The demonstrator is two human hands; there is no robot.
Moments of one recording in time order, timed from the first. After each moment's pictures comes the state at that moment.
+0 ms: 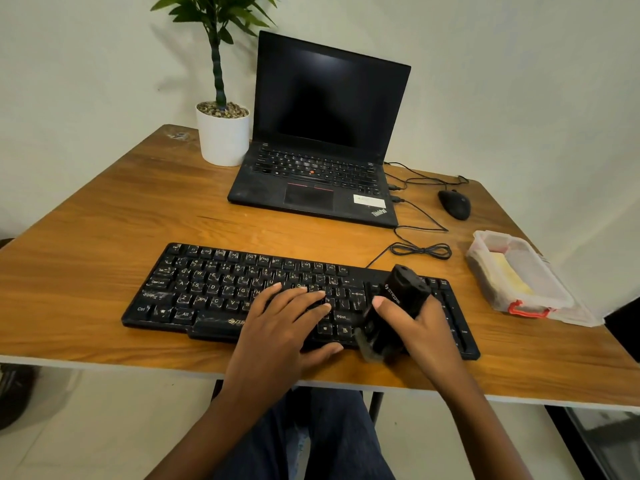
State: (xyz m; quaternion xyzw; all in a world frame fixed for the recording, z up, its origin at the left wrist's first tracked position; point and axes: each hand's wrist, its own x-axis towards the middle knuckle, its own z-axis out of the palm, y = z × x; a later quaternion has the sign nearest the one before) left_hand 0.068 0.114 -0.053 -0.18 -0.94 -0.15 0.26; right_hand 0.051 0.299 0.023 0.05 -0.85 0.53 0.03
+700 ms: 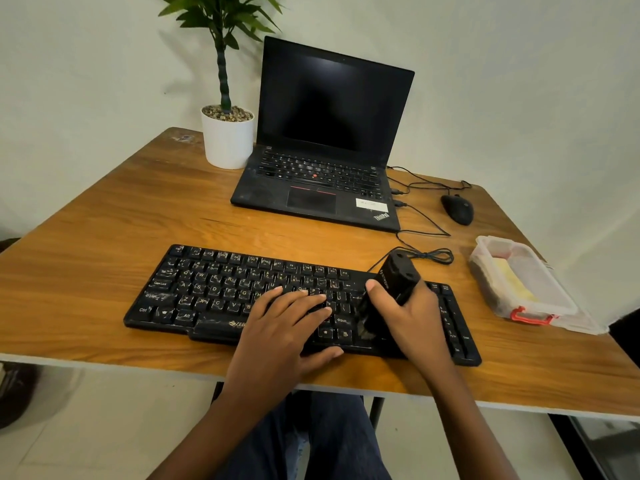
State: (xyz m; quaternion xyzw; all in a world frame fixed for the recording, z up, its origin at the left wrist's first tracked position) left_hand 0.067 0.114 -0.054 -0.18 -0.93 -0.16 0.27; right_hand 0.030 0.292 0.016 0.07 -0.87 0.48 0.11
